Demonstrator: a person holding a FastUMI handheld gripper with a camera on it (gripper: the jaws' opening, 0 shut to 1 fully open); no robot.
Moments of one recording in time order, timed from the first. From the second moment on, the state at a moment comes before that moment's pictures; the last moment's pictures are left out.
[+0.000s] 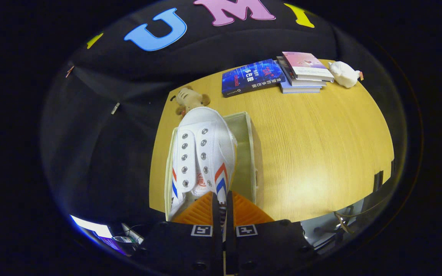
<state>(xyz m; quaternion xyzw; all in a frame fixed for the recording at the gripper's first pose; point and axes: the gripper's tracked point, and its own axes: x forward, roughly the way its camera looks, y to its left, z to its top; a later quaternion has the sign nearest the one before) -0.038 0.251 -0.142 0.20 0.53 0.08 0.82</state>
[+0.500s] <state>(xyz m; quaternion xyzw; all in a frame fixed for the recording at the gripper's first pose) -0.031 0.259 -0.191 0.13 0.56 0.04 0.82</state>
